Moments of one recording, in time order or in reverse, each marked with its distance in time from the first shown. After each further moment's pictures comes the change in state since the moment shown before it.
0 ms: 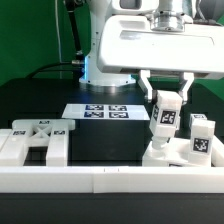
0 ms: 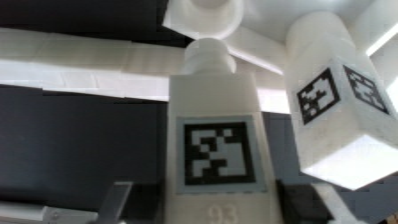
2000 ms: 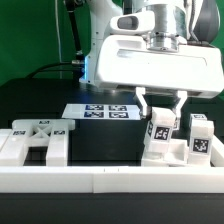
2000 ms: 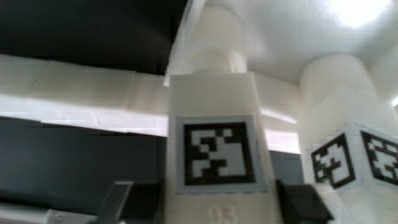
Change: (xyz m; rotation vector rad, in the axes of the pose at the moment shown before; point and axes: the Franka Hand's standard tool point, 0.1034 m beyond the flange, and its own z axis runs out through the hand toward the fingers) arm -0.020 0.002 0.020 -0.033 0.058 -0.020
